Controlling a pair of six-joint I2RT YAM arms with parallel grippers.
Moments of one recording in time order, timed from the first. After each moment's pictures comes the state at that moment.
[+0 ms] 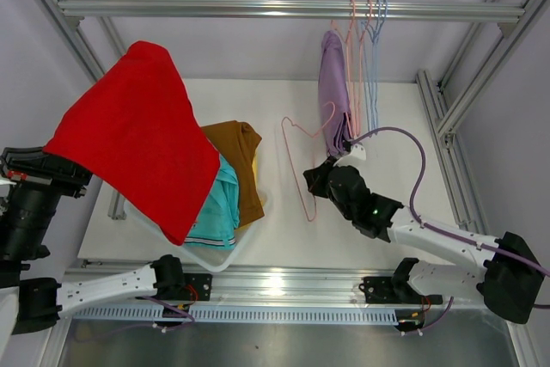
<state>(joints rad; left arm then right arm) -1.21 0.41 1.40 -0.35 -0.65 -0.06 0.91 1.11 0.67 0.06 0.45 0.90</state>
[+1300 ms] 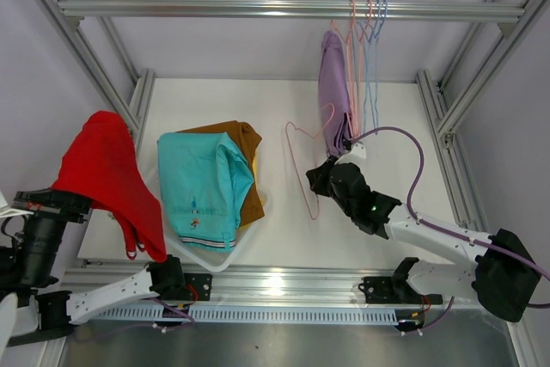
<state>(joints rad) -1.21 0.01 1.12 -0.58 -0.95 -0.09 0.85 1.15 0.65 0.09 0.40 0.88</state>
